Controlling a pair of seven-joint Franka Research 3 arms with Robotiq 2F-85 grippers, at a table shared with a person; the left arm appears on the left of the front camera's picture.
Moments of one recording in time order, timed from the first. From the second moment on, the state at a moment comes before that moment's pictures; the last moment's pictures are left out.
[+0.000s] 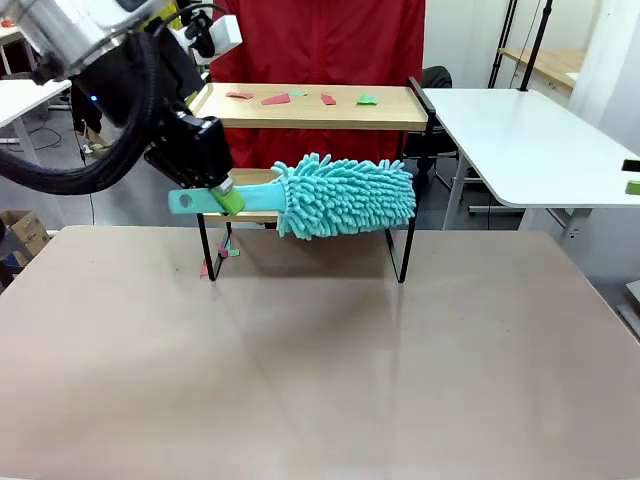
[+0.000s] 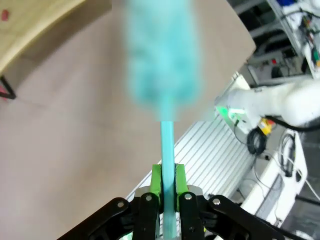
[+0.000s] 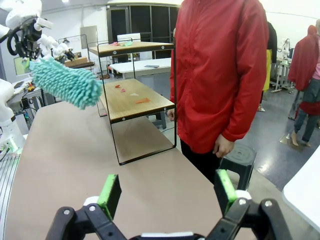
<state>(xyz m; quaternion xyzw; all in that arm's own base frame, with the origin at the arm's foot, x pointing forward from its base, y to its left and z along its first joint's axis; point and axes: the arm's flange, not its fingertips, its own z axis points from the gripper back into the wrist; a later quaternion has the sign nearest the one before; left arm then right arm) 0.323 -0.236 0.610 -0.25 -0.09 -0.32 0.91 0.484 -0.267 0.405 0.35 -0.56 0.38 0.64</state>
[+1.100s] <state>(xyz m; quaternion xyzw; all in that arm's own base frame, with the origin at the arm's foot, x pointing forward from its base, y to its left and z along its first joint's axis) 0.338 -0.394 0.607 -0.08 -0.20 -0.19 0.96 0.484 -0.267 0.405 0.35 -0.56 0.38 0.64</state>
